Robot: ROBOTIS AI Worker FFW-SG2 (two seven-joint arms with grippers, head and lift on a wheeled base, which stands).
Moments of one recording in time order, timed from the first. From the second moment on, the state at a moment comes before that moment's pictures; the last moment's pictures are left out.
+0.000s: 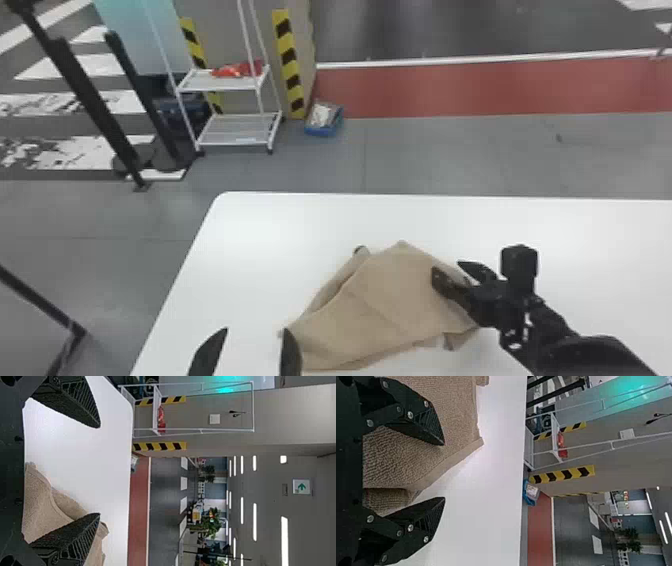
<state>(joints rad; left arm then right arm) 0.78 0.13 -0.12 -1.89 0.03 -0.34 0.24 -0.21 -0.09 0.25 -0.88 -0.19 -0.02 0.32</state>
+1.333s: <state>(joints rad) 0.78 0.13 -0.12 -1.88 0.03 -0.33 0.24 0.13 -0.11 -0.03 -1.57 -0.26 0.10 0.51</state>
